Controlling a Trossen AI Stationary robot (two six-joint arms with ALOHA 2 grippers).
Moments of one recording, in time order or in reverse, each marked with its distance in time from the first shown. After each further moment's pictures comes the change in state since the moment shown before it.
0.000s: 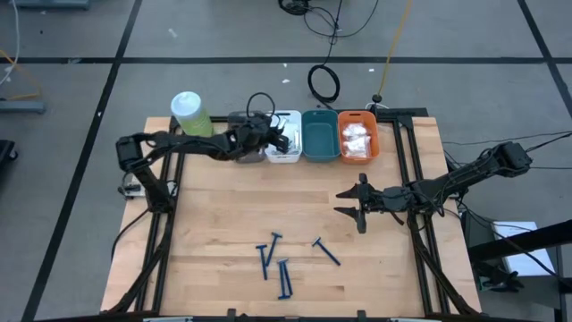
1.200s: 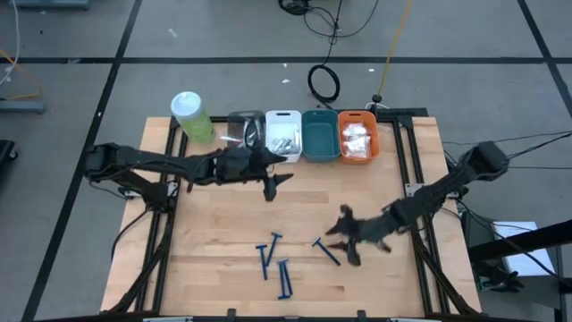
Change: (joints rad) left arm -0.351 -0.287 -0.027 -0.078 0.146 0.335; right arm 0.205 0.374 0.249 -0.085 -0.105 0.171
